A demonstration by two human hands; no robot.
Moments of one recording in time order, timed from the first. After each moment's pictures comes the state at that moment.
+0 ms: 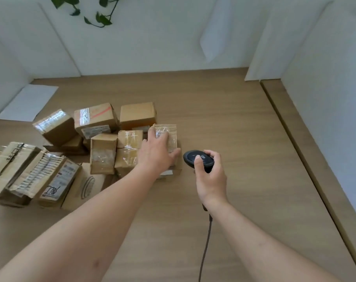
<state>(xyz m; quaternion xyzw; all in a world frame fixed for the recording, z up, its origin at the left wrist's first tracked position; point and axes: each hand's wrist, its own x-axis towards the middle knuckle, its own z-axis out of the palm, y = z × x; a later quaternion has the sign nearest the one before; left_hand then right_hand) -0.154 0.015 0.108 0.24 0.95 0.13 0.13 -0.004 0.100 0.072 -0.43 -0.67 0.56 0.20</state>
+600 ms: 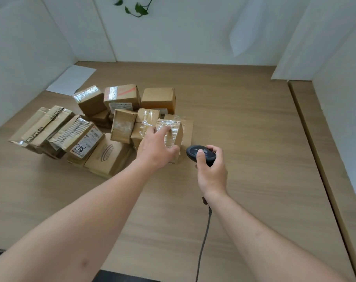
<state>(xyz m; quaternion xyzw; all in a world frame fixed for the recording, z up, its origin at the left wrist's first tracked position) -0.079 -0.035 0.119 0.14 0.95 0.24 0.12 0.044 0.088 0.073 -0.39 -0.69 0.59 0.16</state>
